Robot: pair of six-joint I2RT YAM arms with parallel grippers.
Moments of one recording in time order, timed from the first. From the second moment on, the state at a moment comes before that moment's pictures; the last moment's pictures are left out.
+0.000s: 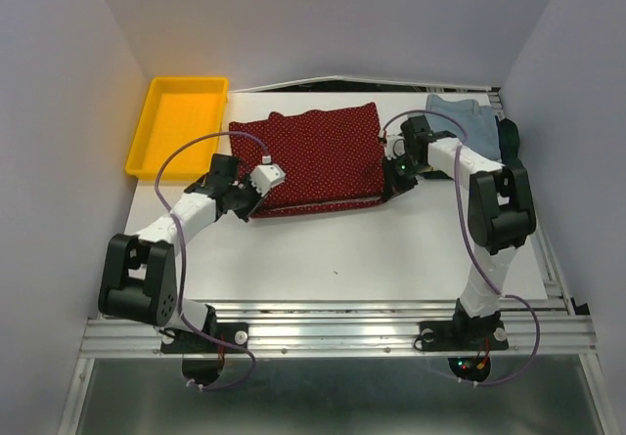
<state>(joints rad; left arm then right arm) -0.23 1.46 0.82 -0.33 0.34 0.59 0.22 1.95 1.42 -0.72 -0.35 -0.12</state>
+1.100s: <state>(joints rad) -0.28 1.61 1.13 -0.39 0.18 0.28 0.24 2.06 1.61 -0.79 -0.42 -0.31</state>
